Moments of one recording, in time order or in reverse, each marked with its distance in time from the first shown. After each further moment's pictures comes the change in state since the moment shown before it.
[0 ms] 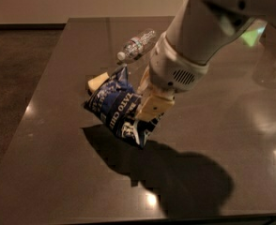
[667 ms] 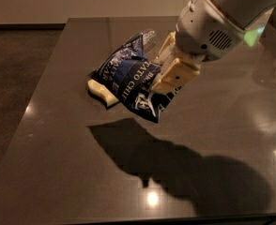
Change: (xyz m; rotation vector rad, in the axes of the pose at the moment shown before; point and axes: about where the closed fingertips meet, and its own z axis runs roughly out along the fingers) arm -0.001 -0.017 -0.068 0.048 -0.108 0.004
